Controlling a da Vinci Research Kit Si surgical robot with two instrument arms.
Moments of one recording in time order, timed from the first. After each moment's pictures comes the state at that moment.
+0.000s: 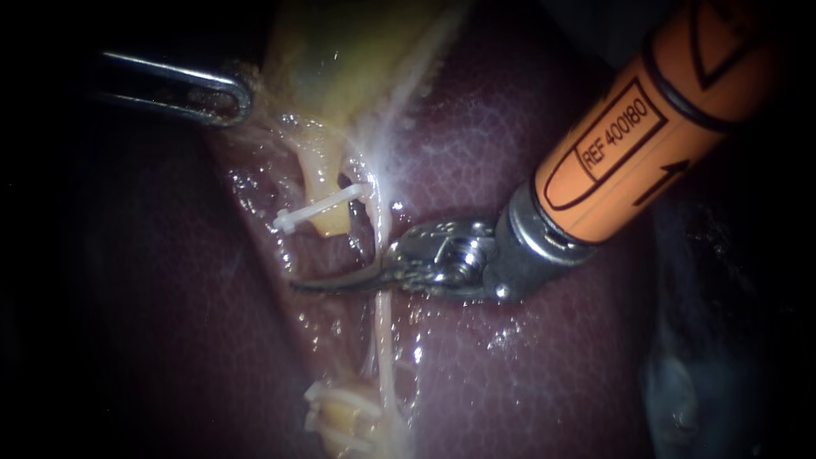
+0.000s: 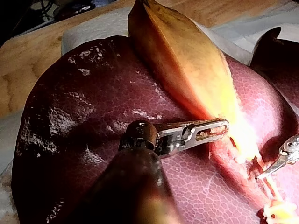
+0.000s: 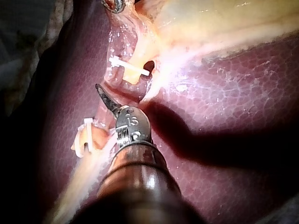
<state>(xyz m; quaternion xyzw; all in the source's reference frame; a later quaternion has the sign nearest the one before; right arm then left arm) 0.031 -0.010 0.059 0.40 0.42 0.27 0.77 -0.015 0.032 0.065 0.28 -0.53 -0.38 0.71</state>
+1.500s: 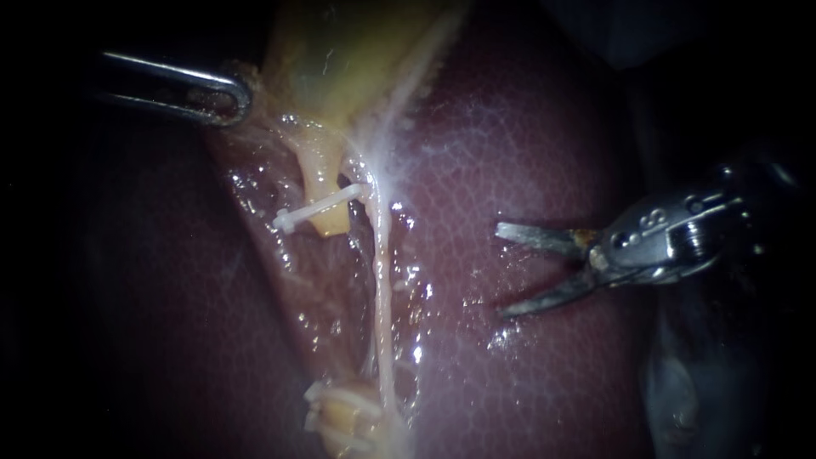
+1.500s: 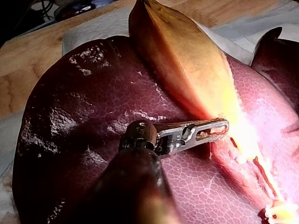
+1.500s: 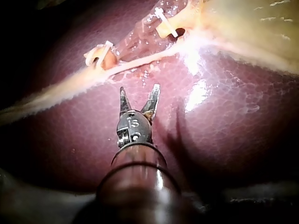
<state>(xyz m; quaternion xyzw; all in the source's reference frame) 0.016 -0.008 0.050 0.10 0.37 0.12 0.91 -0.015 0.032 0.066 0.28 -0.53 -0.38 0.71</state>
